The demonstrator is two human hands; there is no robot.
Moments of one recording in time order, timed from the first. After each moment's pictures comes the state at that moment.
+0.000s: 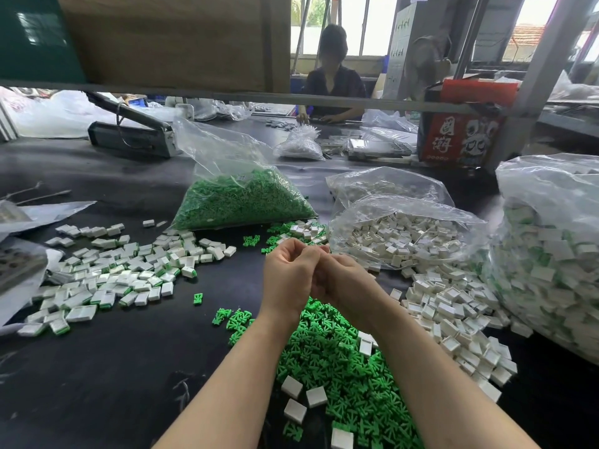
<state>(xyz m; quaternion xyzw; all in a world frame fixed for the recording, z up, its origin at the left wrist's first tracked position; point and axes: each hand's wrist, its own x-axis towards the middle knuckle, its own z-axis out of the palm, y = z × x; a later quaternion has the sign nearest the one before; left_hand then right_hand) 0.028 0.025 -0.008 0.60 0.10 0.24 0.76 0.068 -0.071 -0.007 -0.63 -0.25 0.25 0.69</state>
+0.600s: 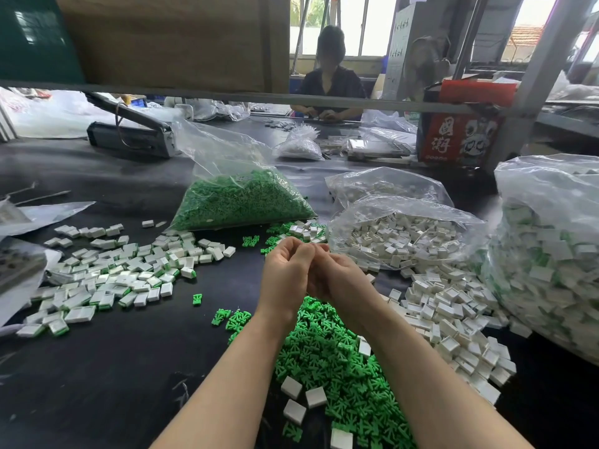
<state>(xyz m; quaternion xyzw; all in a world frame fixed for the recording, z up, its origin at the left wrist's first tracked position) 0.028 0.028 -0.007 0.59 0.10 0.23 0.77 0.064 -0.063 -0.007 -0.63 -0.24 0.21 0.71</state>
